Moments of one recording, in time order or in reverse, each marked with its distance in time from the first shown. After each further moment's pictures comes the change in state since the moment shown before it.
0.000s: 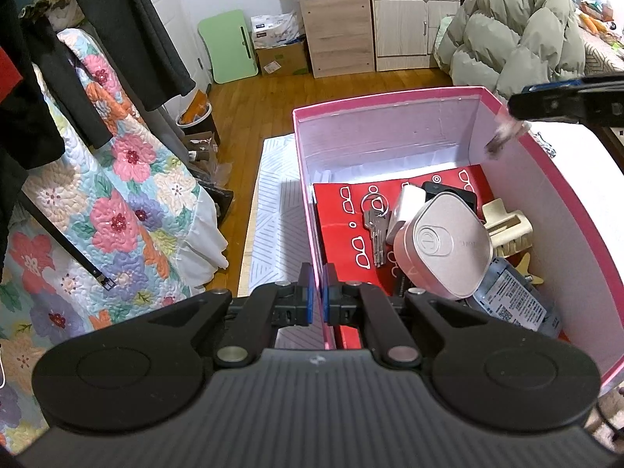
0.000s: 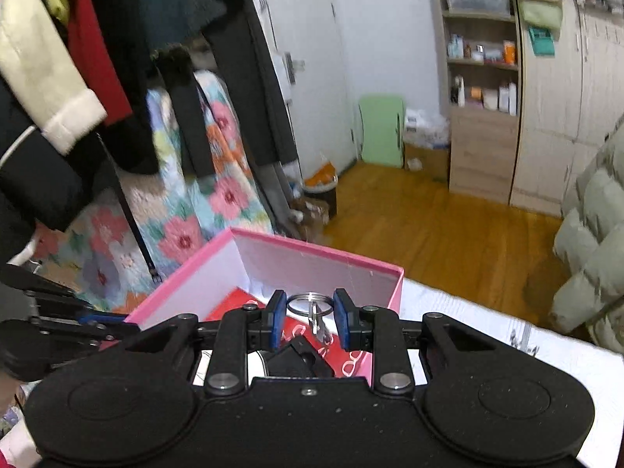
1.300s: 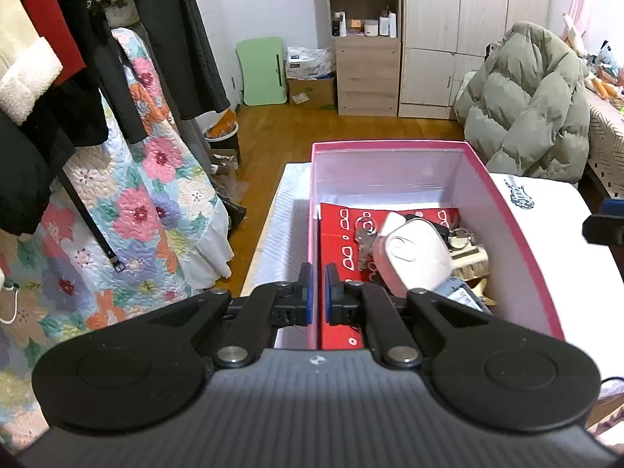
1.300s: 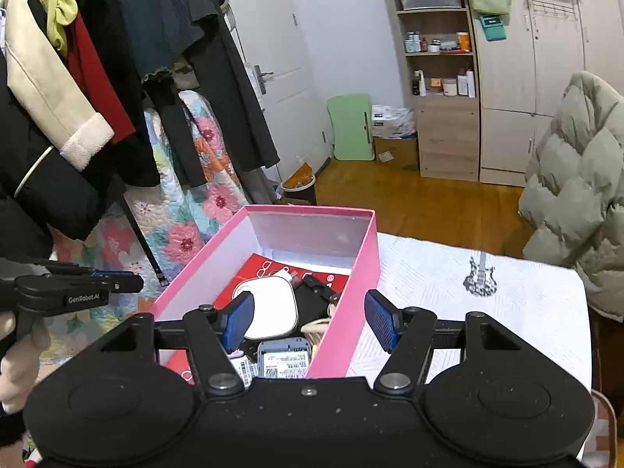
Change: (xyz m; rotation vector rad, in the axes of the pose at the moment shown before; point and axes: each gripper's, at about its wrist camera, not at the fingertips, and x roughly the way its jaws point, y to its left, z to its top) left arm -0.081 -0.010 -0.027 -0.155 -0.126 0.042; right arm -0.115 0.030 -0.053 0.108 -0.028 -0.057
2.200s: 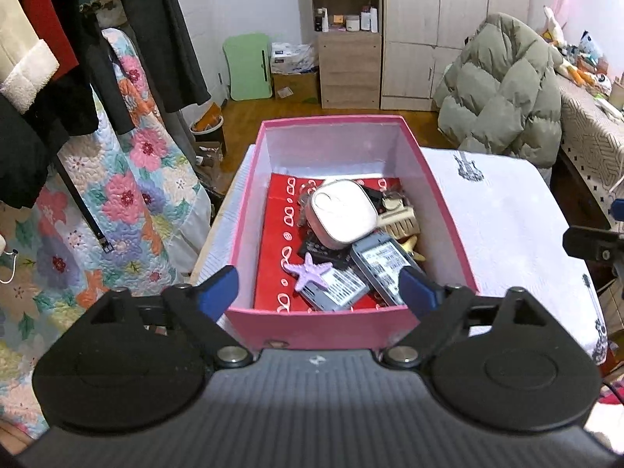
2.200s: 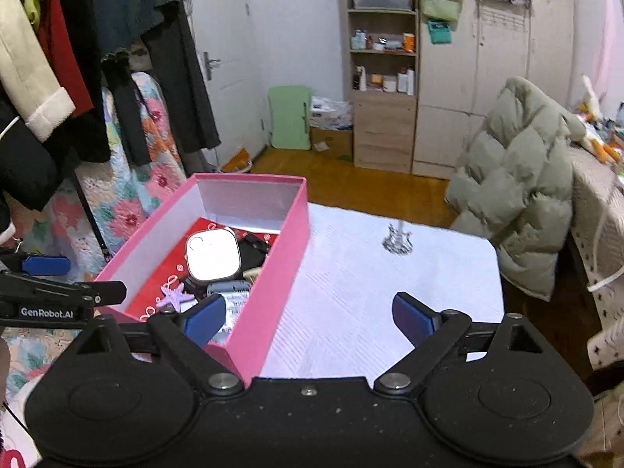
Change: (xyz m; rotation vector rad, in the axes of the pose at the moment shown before) left arm -0.057 -0.062 -0.040 0.018 0.025 -0.033; right arm -0.068 0.010 -0.035 -0.018 0.039 -0.236
